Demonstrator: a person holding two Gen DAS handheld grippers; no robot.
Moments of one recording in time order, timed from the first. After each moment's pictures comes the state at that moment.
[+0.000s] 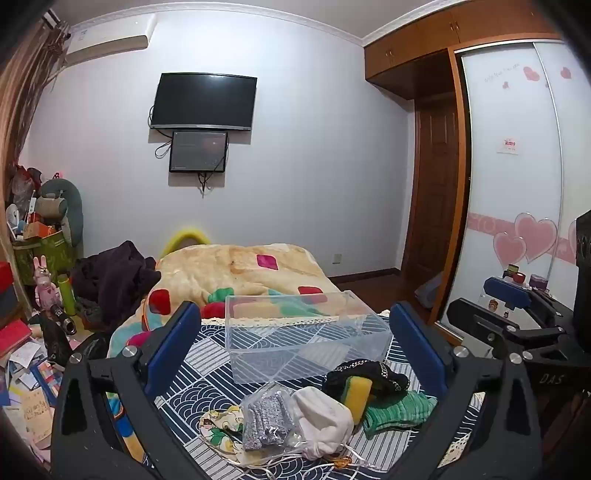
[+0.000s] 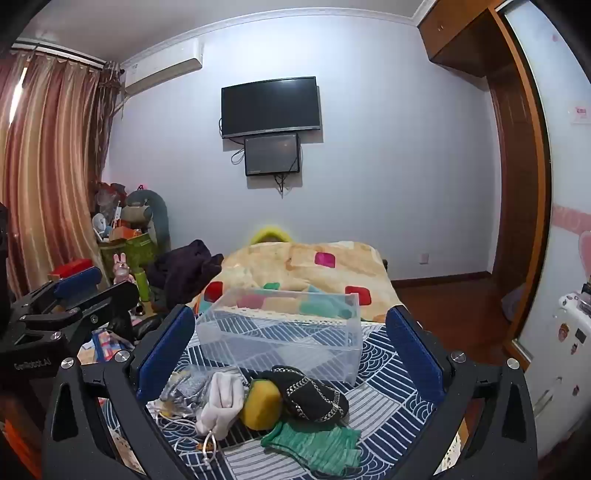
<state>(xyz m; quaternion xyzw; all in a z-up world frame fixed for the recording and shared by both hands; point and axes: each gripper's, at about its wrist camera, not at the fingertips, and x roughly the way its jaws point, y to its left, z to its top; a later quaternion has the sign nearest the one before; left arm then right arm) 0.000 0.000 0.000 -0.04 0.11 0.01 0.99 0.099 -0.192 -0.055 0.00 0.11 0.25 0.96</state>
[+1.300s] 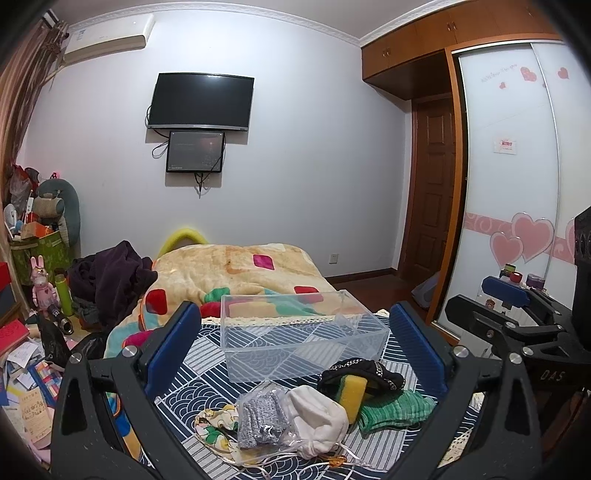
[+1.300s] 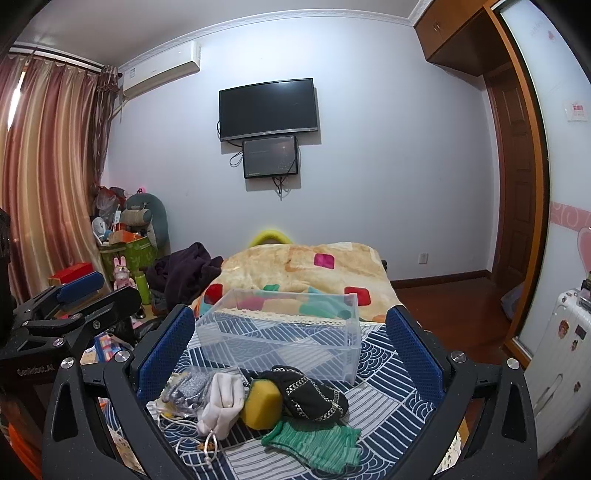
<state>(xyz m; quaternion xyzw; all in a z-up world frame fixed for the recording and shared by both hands) -0.001 -0.004 0.000 -0.04 0.11 0.00 0.99 0.100 -0.194 -0.055 0.00 0.11 0.25 0.96</state>
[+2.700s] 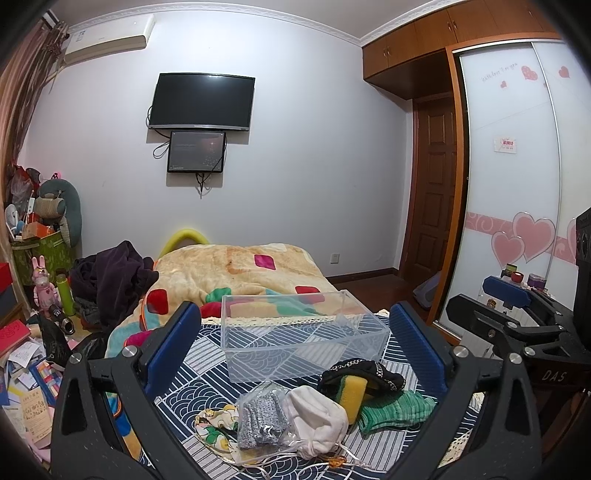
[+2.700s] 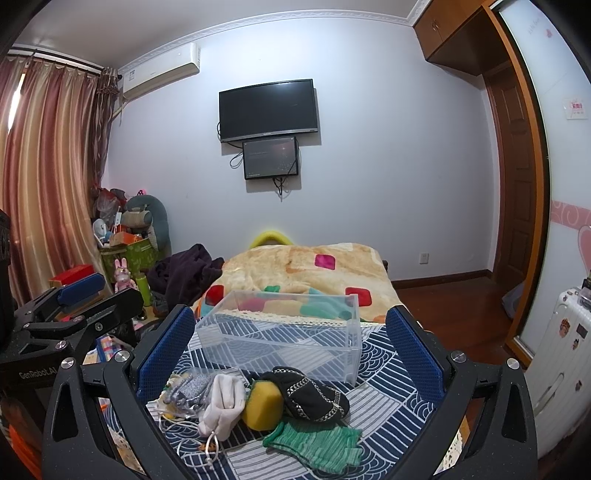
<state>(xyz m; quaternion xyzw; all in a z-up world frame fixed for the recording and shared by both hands) 0.000 -0.006 0.001 -0.04 0.11 0.00 0.99 0.096 -0.196 -0.053 0.01 0.11 0.25 0.96</state>
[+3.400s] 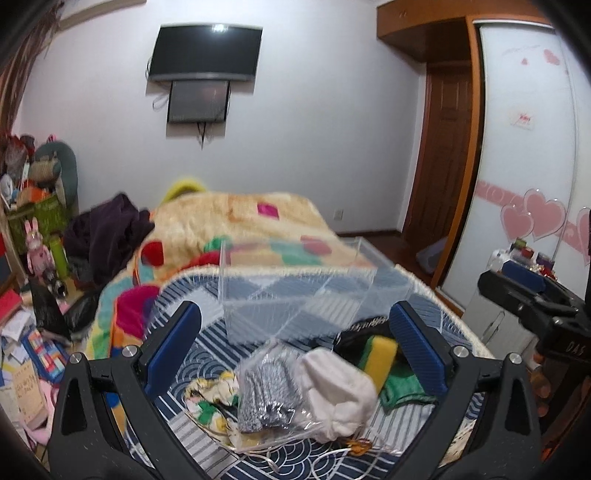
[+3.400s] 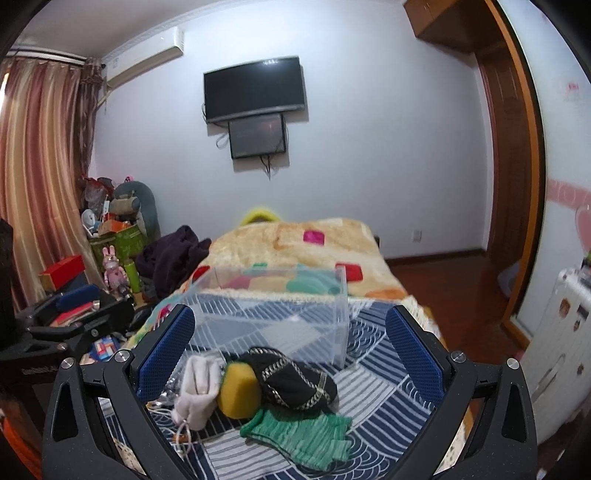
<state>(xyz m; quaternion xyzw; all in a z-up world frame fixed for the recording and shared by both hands) 0.049 0.010 -0.052 -0.06 0.22 0.00 0.97 0.127 -0.203 -0.083 0.02 0.16 0.24 0.96</state>
